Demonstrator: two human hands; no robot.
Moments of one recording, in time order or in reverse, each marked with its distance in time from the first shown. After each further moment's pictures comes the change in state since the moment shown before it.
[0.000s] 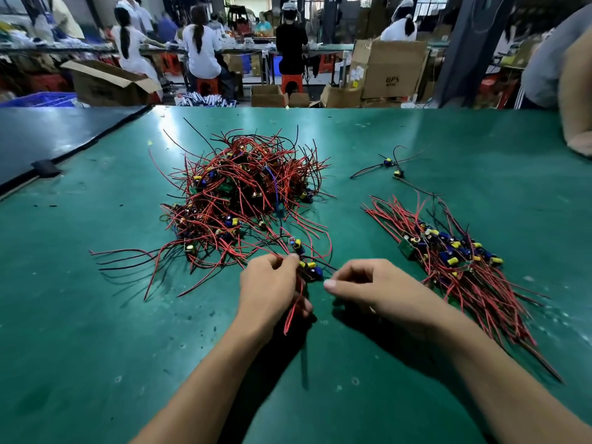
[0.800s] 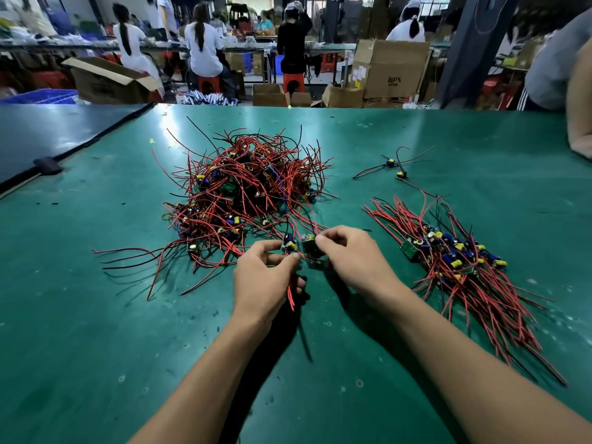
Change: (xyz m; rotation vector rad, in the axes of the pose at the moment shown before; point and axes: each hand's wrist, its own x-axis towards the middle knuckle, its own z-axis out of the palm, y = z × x) left_hand 0.013 -0.003 -0.006 -0.166 0.068 0.116; right_hand 0.055 -0.023 0.028 -0.098 0.379 -0.072
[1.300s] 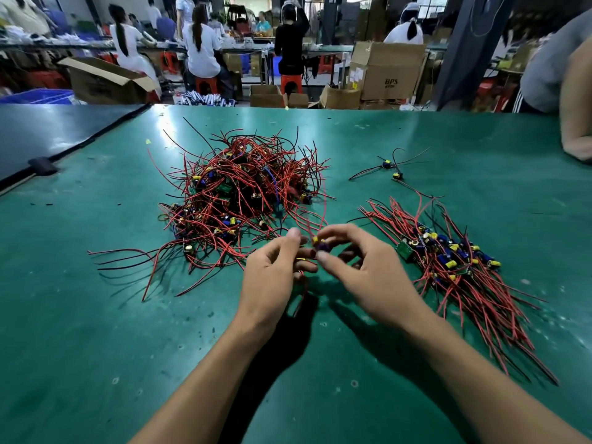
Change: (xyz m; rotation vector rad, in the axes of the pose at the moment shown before) left_hand -0.015 0.012 0.009 -0.069 -0.162 0.073; right_hand -0.038 0.006 -0.027 0.113 -0.025 -0.363
